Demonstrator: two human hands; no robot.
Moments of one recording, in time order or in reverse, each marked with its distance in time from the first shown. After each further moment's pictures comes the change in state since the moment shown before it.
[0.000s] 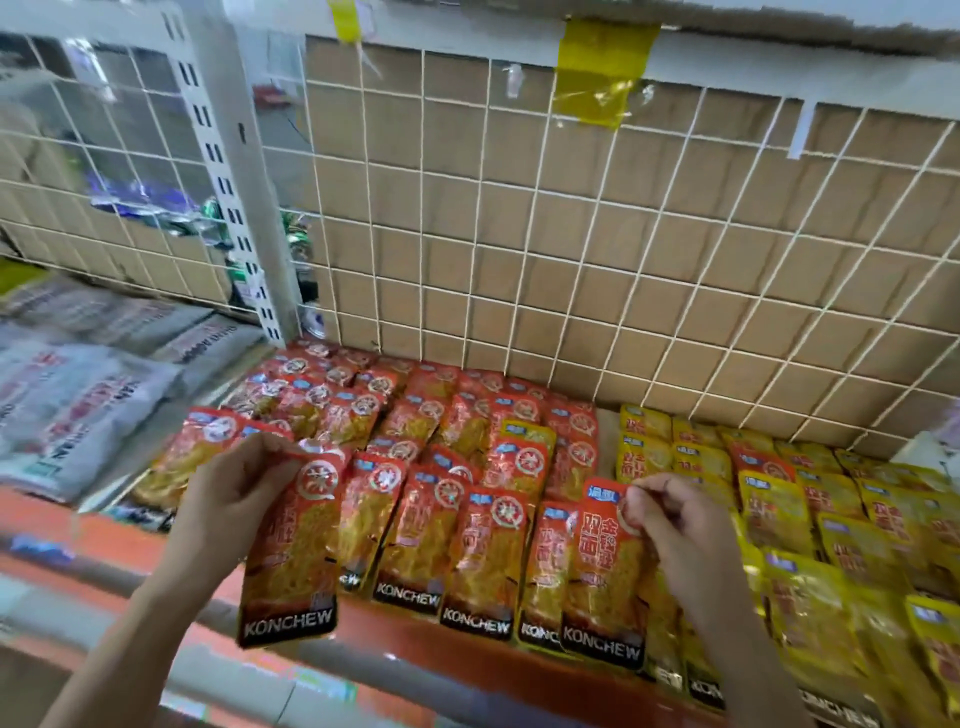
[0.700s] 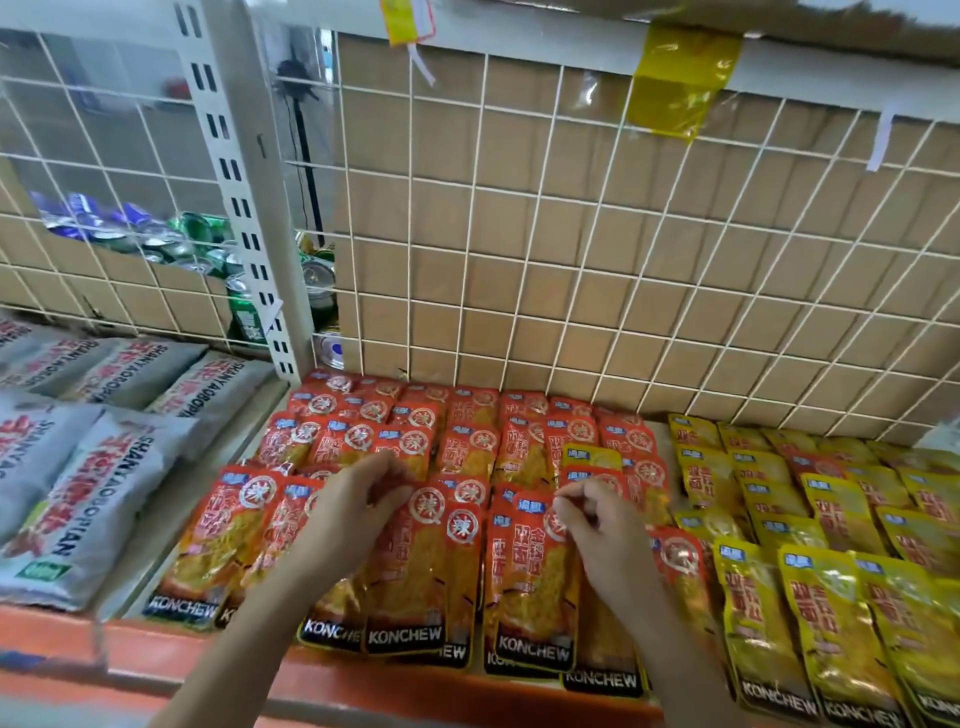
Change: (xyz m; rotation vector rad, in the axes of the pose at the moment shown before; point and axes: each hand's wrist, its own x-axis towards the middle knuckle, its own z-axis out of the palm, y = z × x) left_hand 0.078 -0.039 0.004 0.264 -0.362 0.137; right_hand 0.009 -0.026 0.144 -0.242 -0.072 0.021
